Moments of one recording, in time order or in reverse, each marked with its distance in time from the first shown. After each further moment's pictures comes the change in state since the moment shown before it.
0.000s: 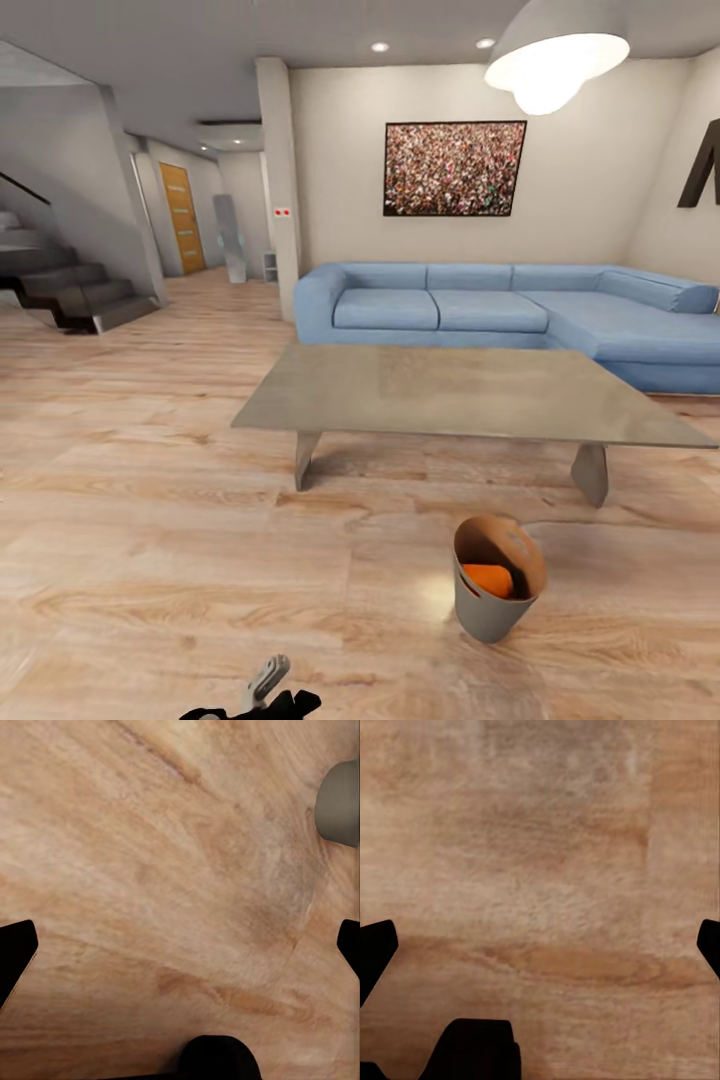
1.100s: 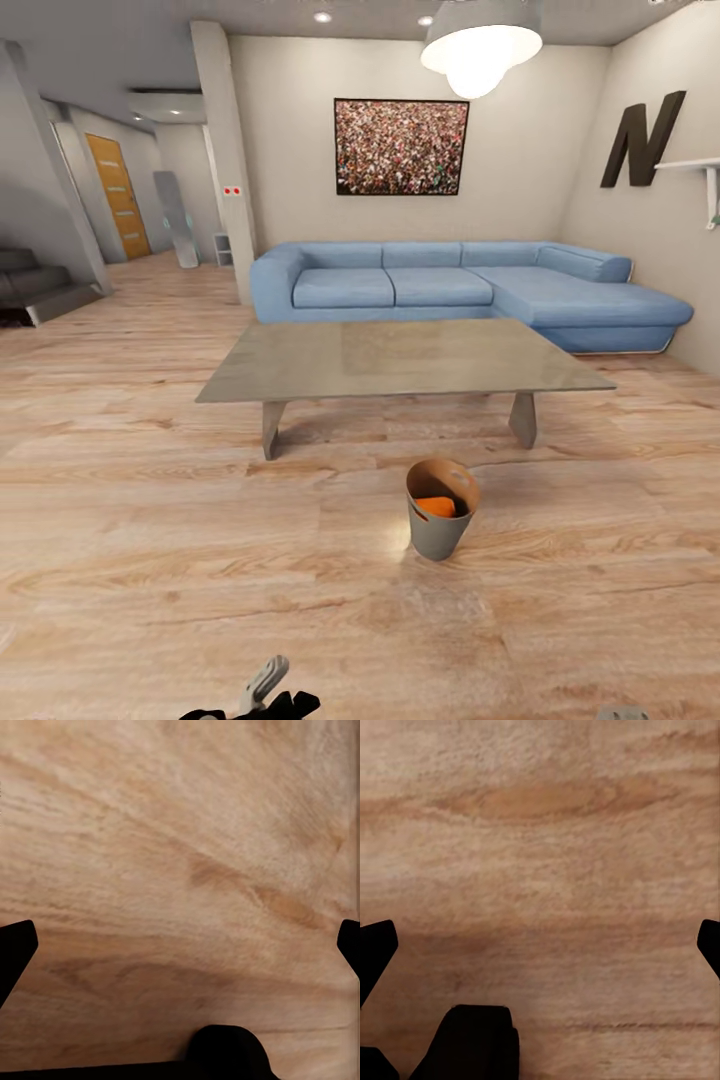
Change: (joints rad) left arm 0.003 0.003 0.001 -0.001 0.000 0.000 -0.002; right arm 0.000 -0.008 0.000 -0.081 0.000 0.079 0.001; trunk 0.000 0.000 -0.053
